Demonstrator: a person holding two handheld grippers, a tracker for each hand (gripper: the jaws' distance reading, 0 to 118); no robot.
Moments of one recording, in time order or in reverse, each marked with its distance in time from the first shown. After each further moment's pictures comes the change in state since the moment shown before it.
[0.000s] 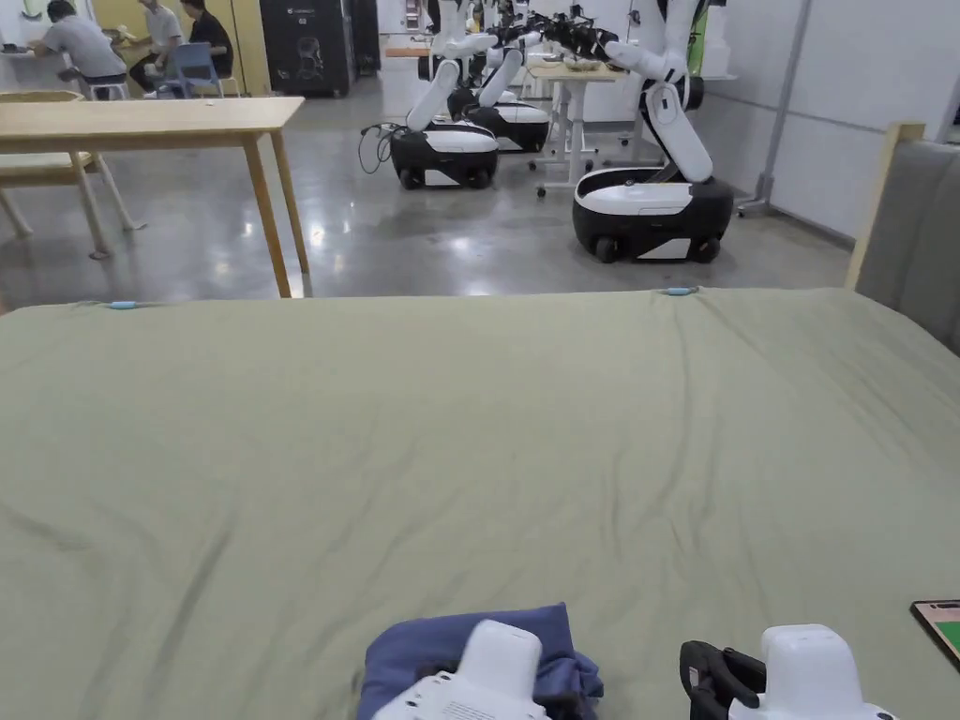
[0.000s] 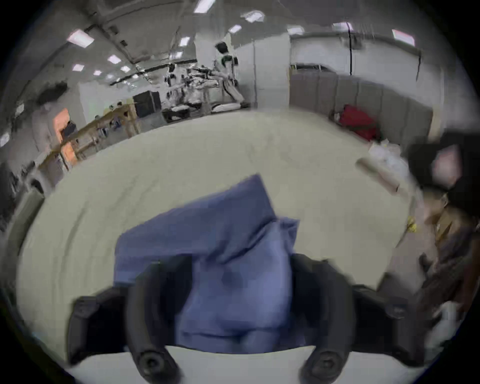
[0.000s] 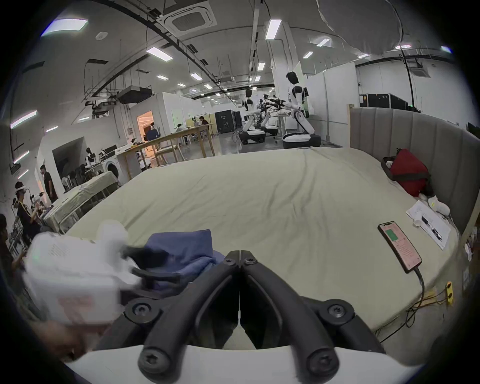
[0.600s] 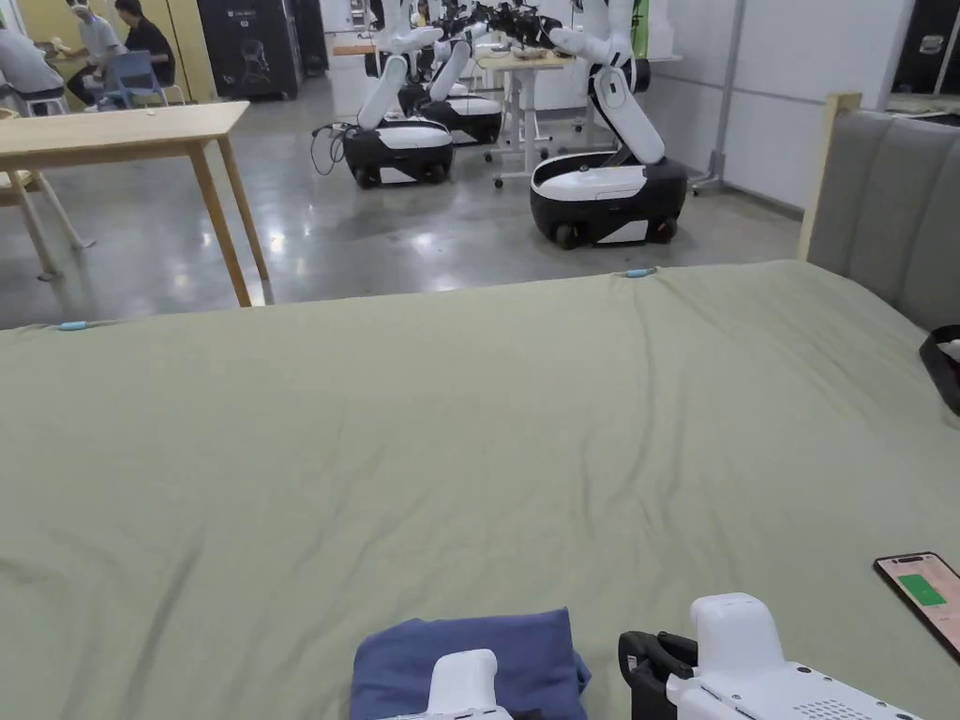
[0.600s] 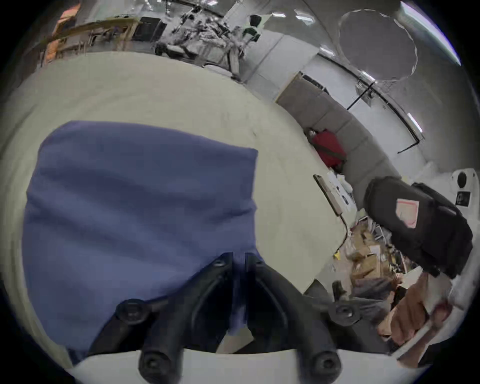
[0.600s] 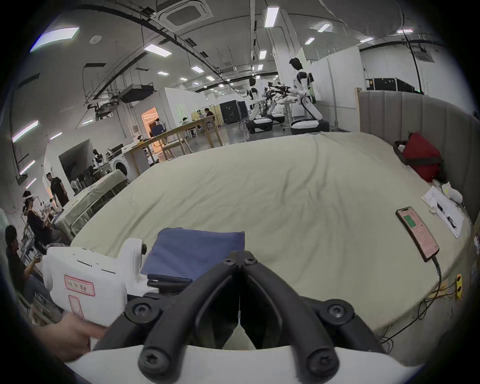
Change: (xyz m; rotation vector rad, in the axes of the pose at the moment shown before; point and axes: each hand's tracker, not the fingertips) left arm -0.010 -0.024 -0.033 -0.218 -0.314 0.338; right arm -0.008 -0.003 -0.018 -0.081 0.086 -0.051
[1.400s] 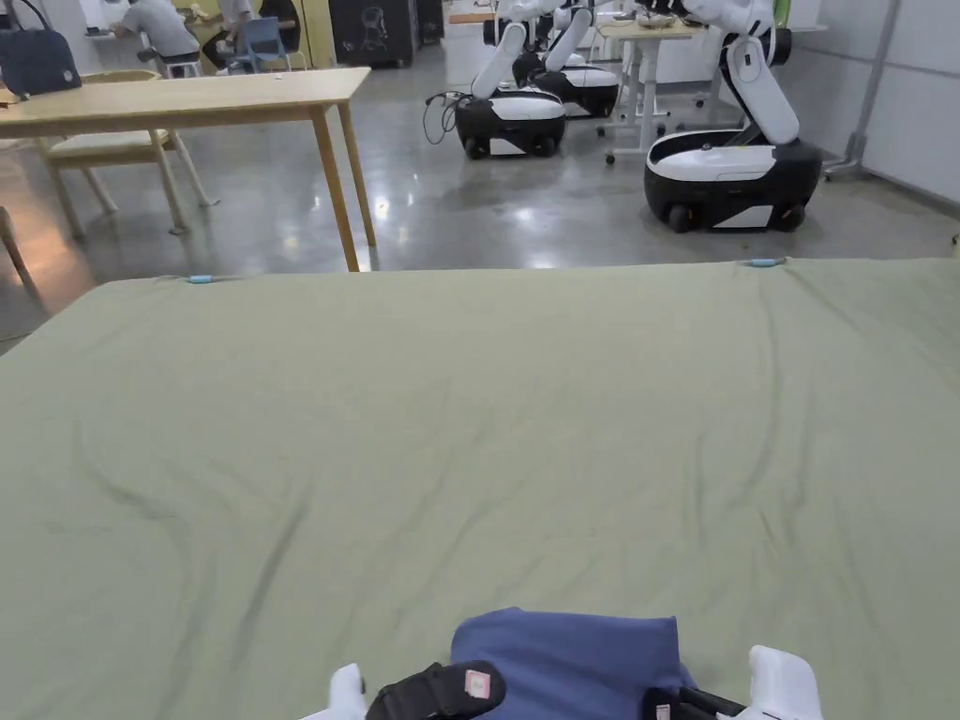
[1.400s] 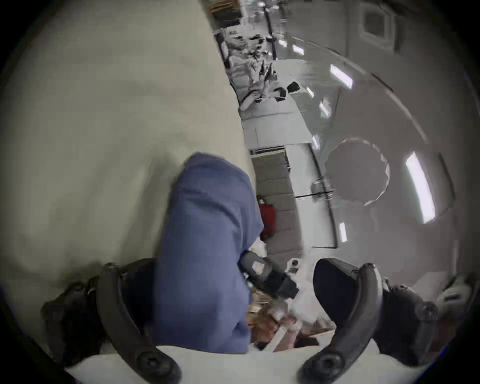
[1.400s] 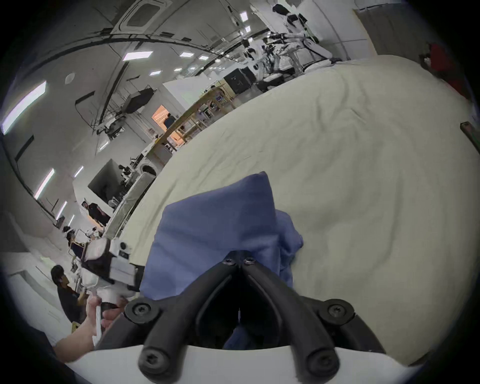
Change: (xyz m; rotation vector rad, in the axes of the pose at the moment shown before) left arm -0.176 -0.019 0.037 0.173 -0.597 0.675; right arm 0.025 -0.035 -0.101 -0.191 0.257 -0.254
